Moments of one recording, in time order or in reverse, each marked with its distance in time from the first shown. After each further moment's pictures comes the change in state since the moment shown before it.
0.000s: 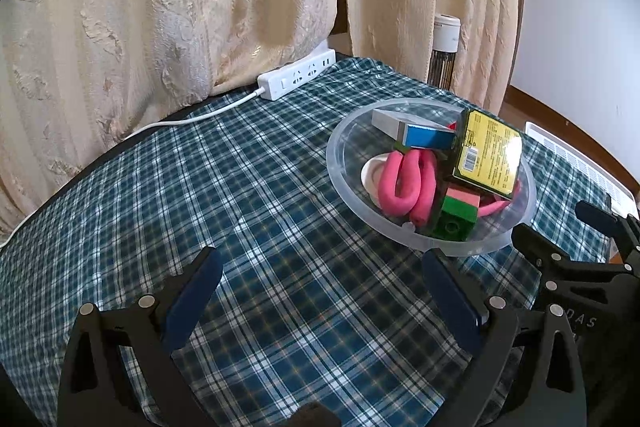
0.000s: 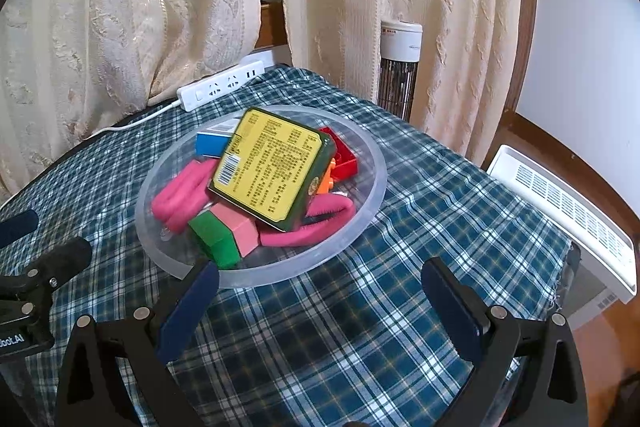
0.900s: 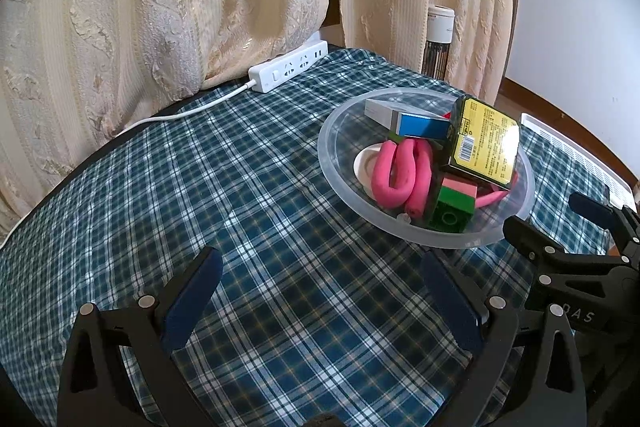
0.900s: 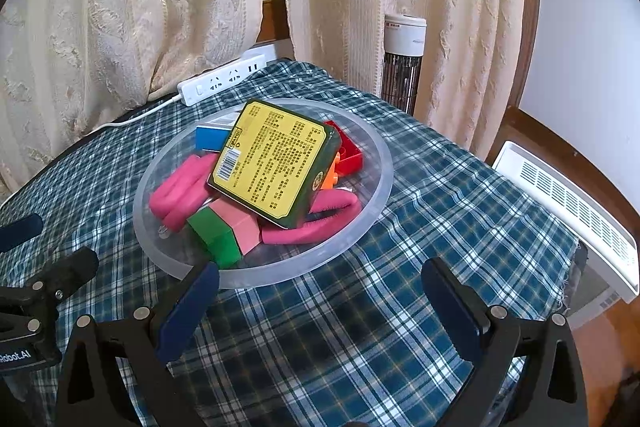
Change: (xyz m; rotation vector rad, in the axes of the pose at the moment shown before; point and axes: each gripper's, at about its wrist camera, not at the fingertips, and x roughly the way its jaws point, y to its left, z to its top) left arm 0.007 -0.003 -0.003 0.011 0.020 -0.017; right arm 0.006 0.005 0.001 -0.006 0.011 0.011
